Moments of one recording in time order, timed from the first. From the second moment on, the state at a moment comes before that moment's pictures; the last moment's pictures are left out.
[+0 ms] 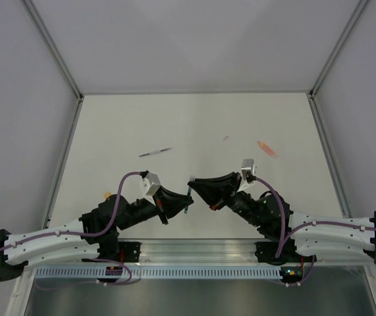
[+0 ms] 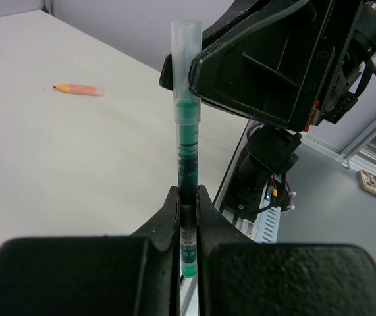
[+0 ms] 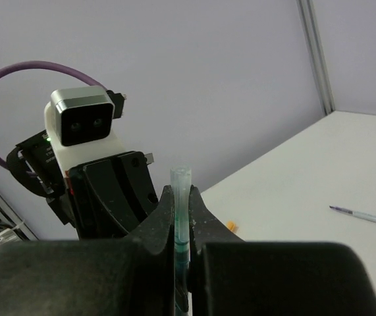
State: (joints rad) left arm -1.24 0.57 0.45 0.22 -0.08 -0.30; right arm 1.27 0.91 0.41 0.92 0.21 0.35
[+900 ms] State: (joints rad) left arm -1.24 0.32 0.40 0.04 -0.61 -0.38; right arm 0.90 1.29 0.69 -0.07 0.55 0.53
